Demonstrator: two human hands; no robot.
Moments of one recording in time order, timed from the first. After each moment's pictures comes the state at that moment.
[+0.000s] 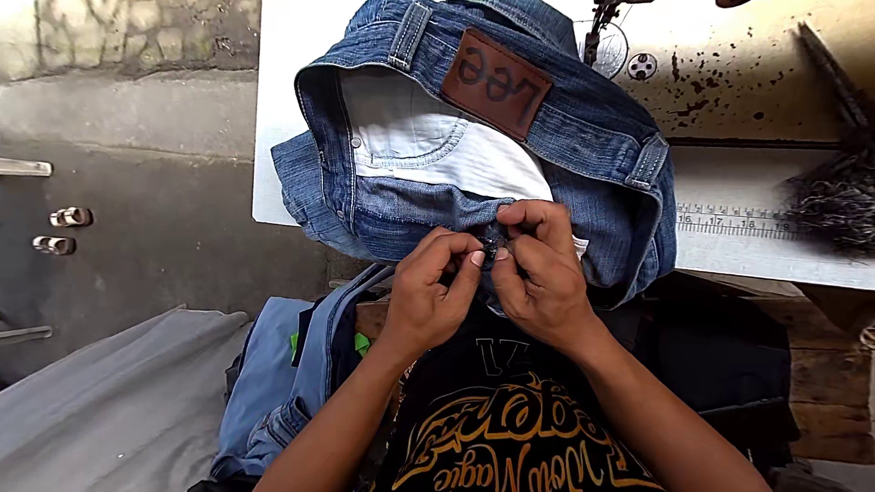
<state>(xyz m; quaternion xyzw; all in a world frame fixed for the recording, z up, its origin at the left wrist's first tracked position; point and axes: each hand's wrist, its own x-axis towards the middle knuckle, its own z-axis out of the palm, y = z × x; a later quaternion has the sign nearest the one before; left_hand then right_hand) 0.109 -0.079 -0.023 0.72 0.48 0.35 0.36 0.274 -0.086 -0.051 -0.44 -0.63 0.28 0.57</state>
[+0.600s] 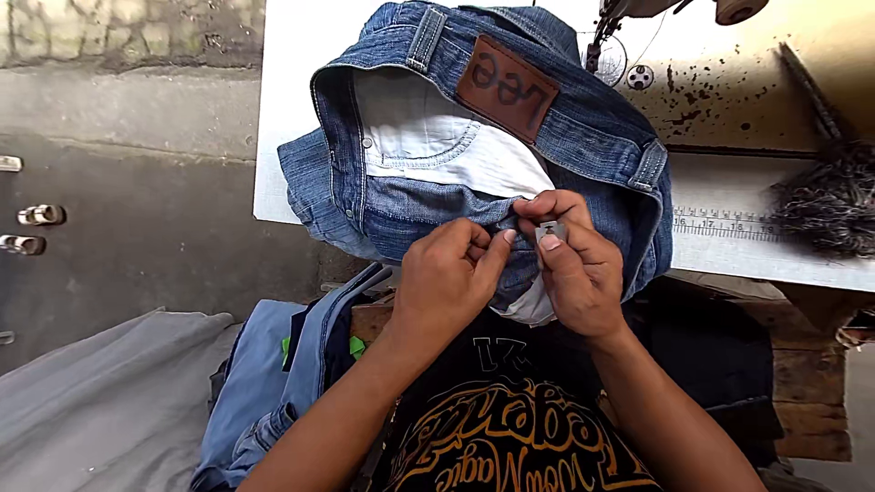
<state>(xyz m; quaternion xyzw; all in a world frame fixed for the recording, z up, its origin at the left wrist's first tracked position) 0.128 -0.071 0.002 0.74 0.57 0.24 0.24 0.294 -0.085 -0.045 -0.38 -0.50 0.46 0.62</state>
